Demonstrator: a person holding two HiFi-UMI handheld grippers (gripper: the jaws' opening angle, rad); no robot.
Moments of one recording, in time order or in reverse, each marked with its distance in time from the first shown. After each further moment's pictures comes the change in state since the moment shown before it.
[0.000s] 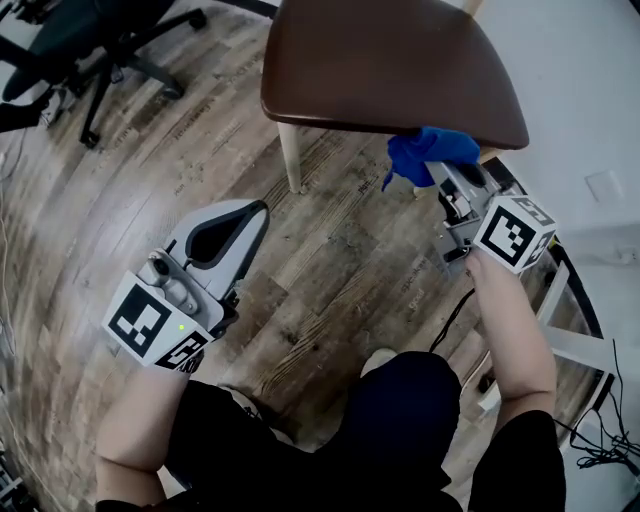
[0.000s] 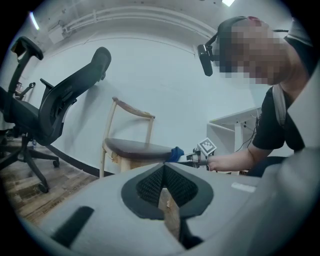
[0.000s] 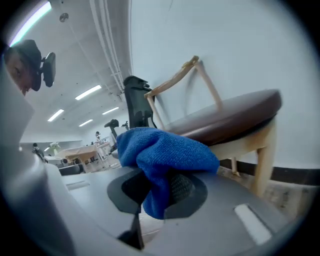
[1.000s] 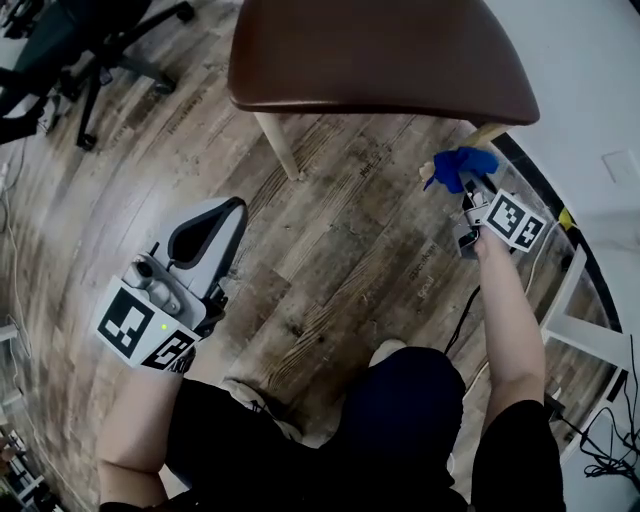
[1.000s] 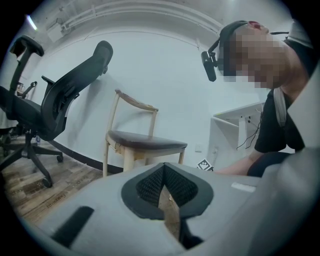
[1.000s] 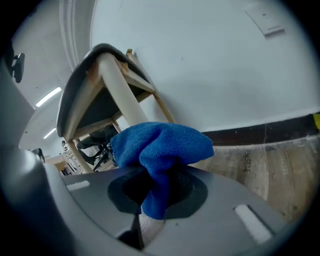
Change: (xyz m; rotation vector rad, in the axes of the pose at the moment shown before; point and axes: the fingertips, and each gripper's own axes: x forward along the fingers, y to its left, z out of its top) left arm 0.004 0.014 -0.020 -0.020 0.069 0.038; right arm -0.048 -0.194 -0.111 0.213 0.016 -0.346
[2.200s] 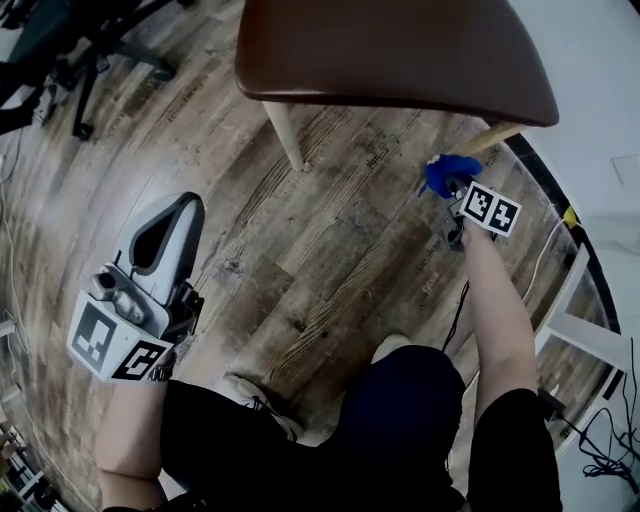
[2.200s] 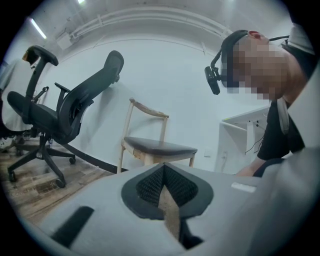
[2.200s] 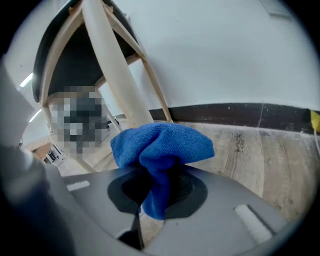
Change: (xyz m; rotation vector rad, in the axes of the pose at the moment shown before) left arm -0.040 0.037 0.017 -0.029 -0.061 0.103; right arm 0.044 -0.056 -0.082 -0.071 0.211 -0.179
